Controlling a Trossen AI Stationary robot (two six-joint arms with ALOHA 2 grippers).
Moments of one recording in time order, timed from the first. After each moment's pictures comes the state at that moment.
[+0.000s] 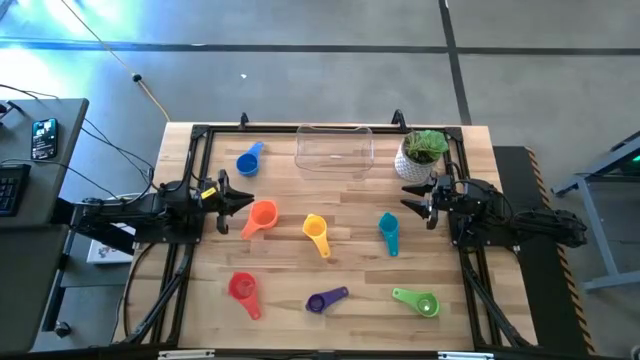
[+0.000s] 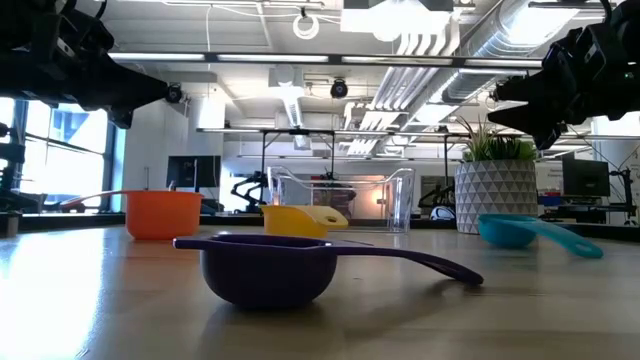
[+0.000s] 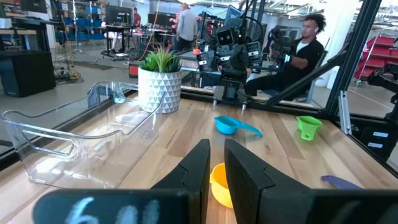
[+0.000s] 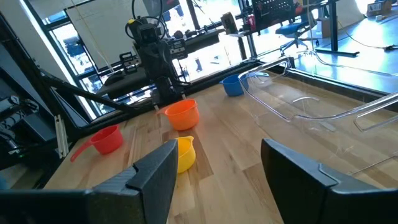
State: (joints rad) left arm 0.06 0.04 0.01 0.02 -0.09 -0.10; right arm -0.19 0.03 0.04 -0.07 -0.02 0.31
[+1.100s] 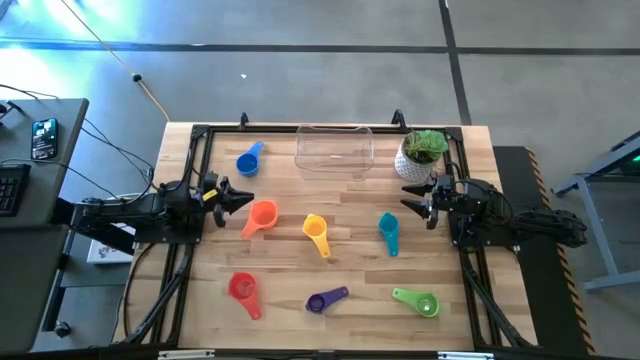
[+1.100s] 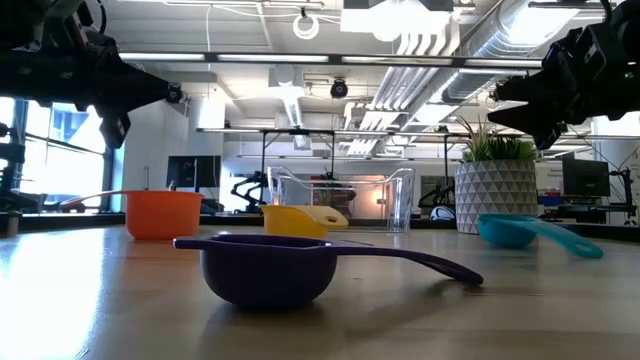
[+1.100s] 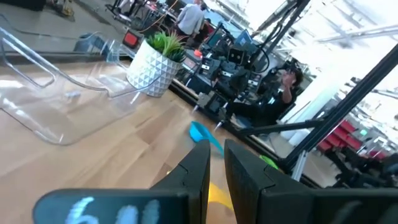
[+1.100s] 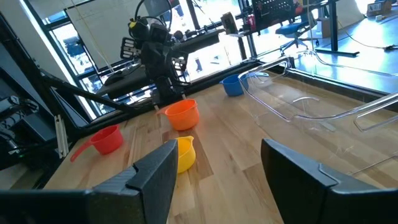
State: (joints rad) left arm 0.06 0.04 0.01 0.03 -0.11 -0.60; right arm -0.19 0.03 0.04 -0.07 -0.02 0.31
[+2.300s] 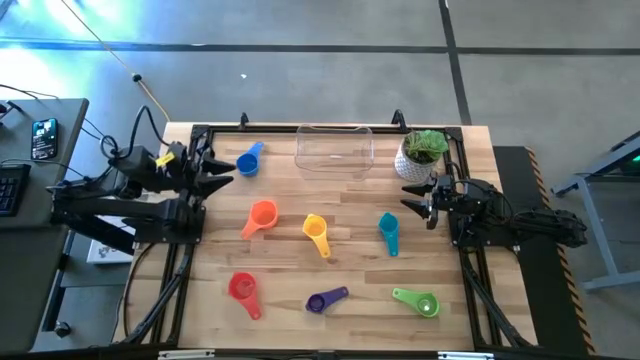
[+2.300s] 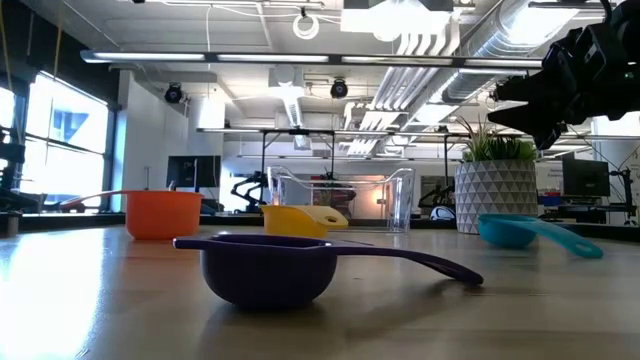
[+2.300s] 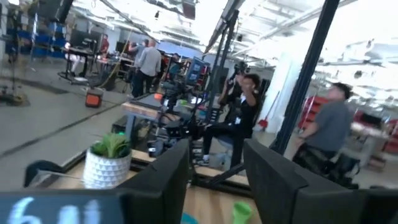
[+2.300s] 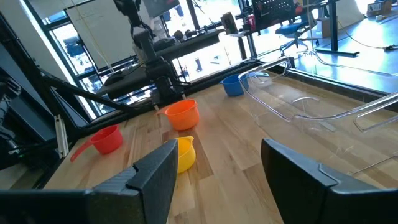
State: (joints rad) left arm 0.06 0.44 0.69 -0.07 0.03 -0.27; right arm -0.19 0.03 0.04 -0.07 -0.02 0.31
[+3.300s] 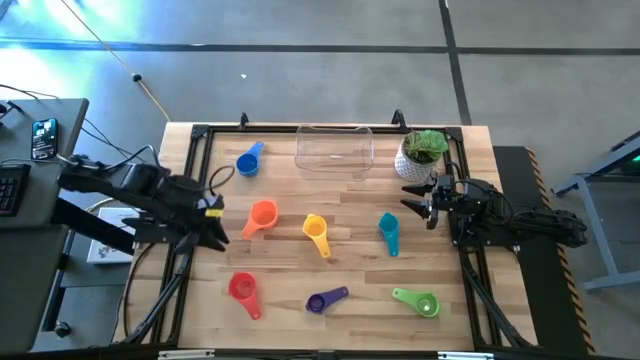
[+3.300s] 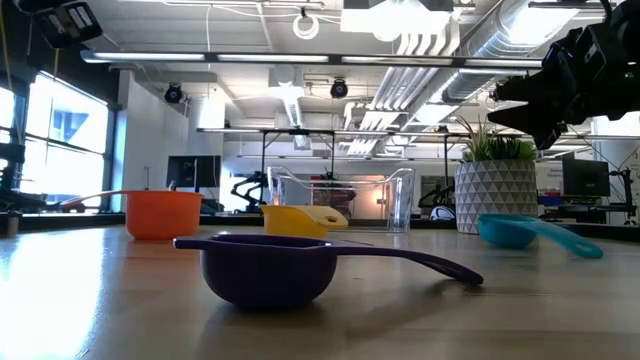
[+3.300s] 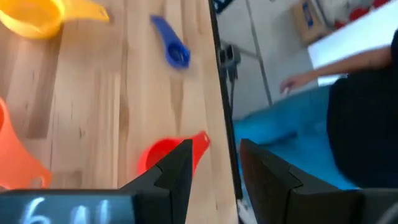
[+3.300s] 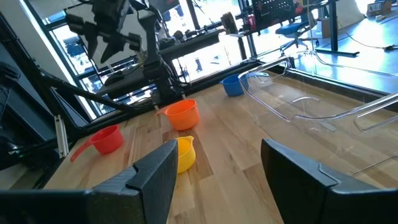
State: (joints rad) left arm -0.28 0.65 0.80 -0.83 0.32 -0.55; right arm -0.19 0.03 0.04 -0.07 -0.02 0.31
